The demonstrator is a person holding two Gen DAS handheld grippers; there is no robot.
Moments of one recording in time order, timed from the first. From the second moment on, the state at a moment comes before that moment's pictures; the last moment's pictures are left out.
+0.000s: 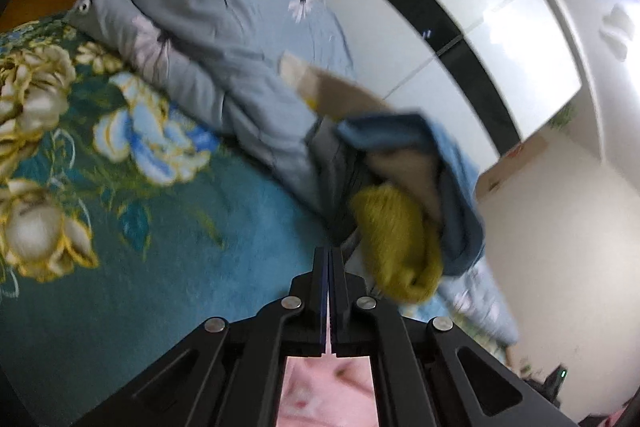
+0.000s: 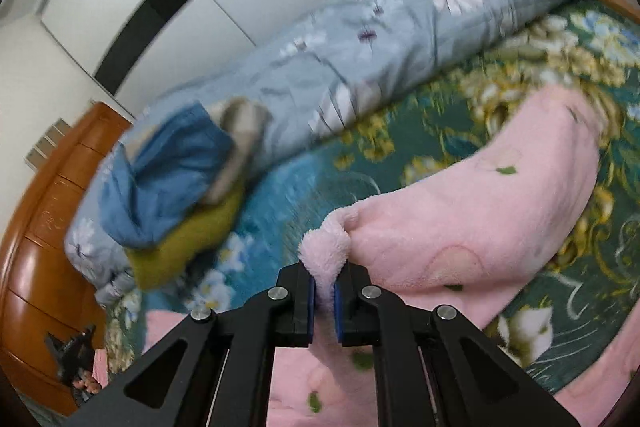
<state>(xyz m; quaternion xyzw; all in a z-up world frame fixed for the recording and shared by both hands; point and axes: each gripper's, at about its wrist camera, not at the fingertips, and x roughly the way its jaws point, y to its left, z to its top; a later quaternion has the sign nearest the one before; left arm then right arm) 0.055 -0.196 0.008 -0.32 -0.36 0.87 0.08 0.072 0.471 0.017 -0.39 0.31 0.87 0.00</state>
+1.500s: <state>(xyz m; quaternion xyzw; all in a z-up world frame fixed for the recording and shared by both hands) 0.076 -0.119 -0.035 -0.40 -0.33 0.85 0.05 0.133 0.680 0.040 -0.26 0.39 0.88 0.11</state>
